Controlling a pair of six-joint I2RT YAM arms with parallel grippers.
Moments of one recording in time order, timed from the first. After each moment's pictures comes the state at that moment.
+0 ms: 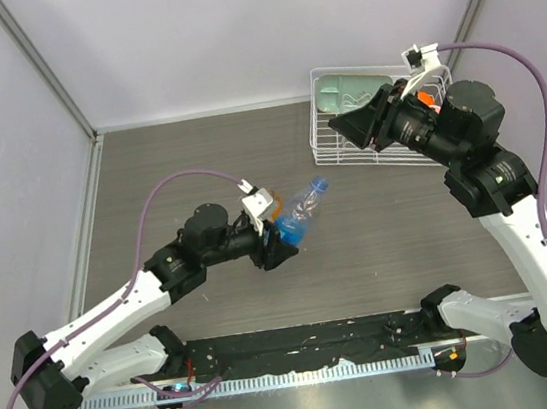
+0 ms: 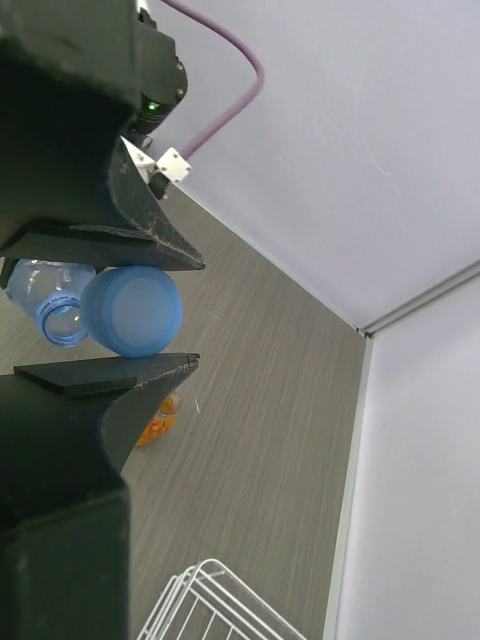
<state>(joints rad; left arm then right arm) -0.87 0.99 0.78 -0.15 0.34 -0.09 0.39 1.04 1.48 -0.46 -0.32 0.45</state>
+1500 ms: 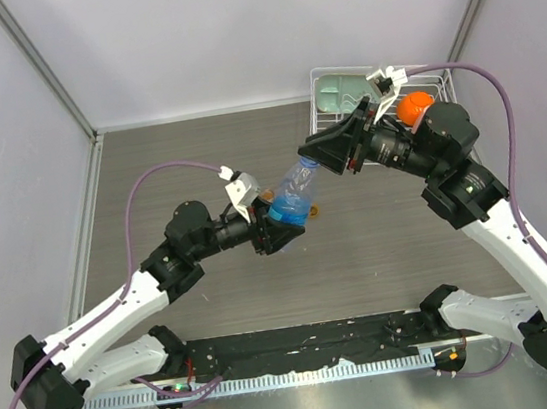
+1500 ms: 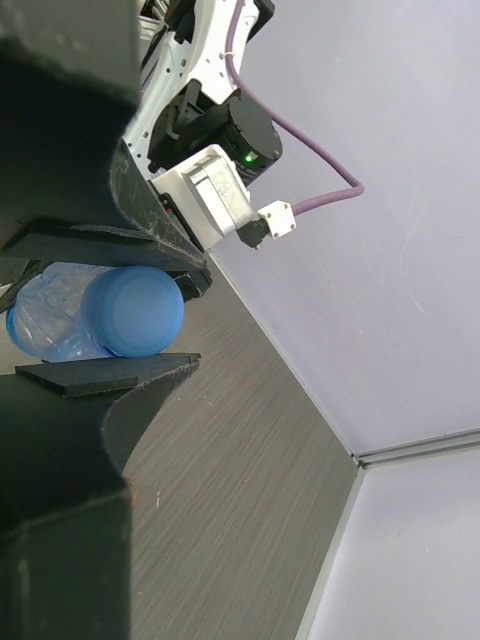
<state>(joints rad) -0.83 1.01 0.76 0.24 0.45 -0.26 0.54 1.01 1.28 -0.14 -0.50 0.45</state>
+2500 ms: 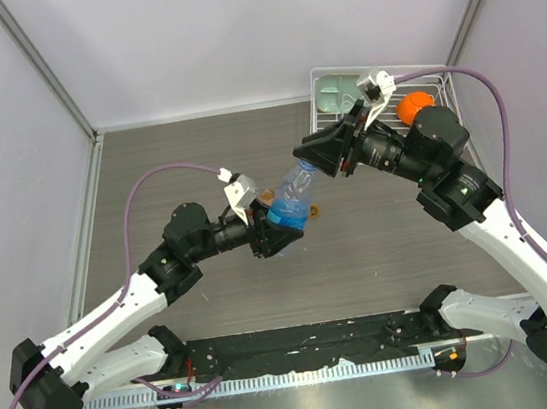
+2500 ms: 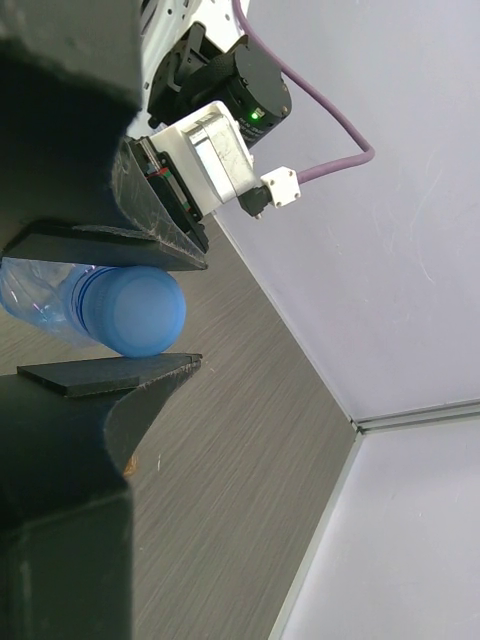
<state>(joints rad) -0.83 0.98 0.75 0.23 0.48 -0.29 0.60 1.03 1.28 -0.15 -0.39 0.34</state>
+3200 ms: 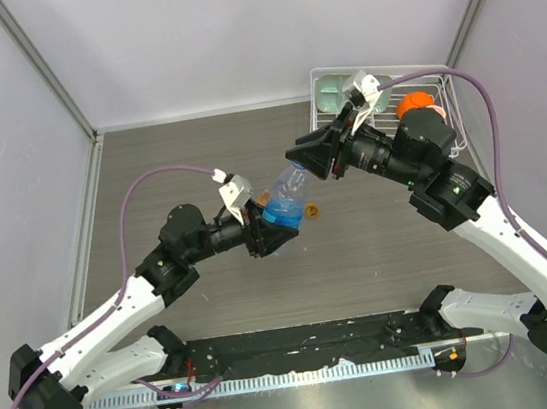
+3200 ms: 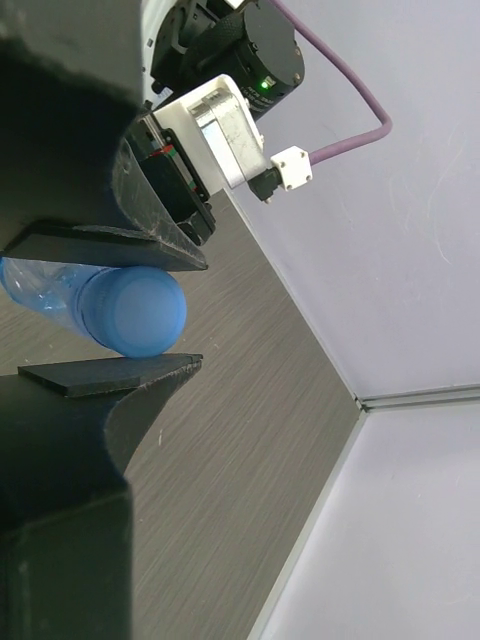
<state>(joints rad) -0.80 0.96 0.73 0.21 0.47 -0.30 0.68 1.05 1.30 -0.19 -0.31 0.25</state>
